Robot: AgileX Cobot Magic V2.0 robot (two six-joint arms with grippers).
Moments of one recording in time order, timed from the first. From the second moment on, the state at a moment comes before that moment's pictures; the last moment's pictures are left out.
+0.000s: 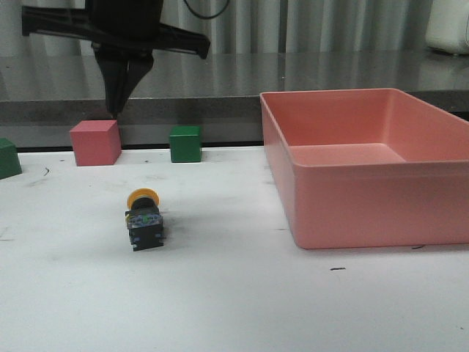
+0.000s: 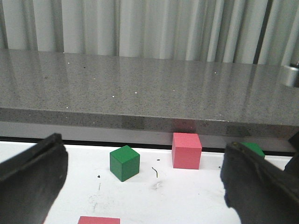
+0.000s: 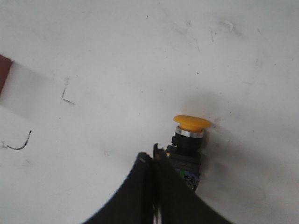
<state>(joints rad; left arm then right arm) 0.01 0.35 -0.34 0.03 0.10 -0.07 0.75 2.28 -2.41 0.04 1.25 0.38</state>
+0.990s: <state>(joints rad) 0.01 0.35 -0.34 0.03 0.10 -0.07 -0.03 1.41 -1.18 0.02 1.00 0.14</state>
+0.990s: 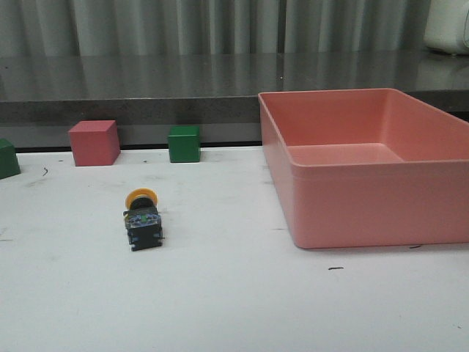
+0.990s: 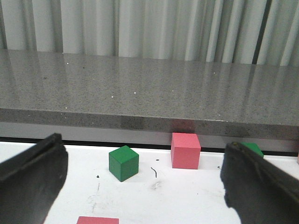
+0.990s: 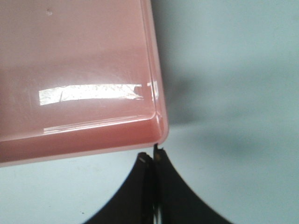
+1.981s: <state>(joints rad) 0.01 0.35 -0.34 0.03 0.10 -0.07 0.06 0.32 -0.35 -0.01 0.14 0.05</state>
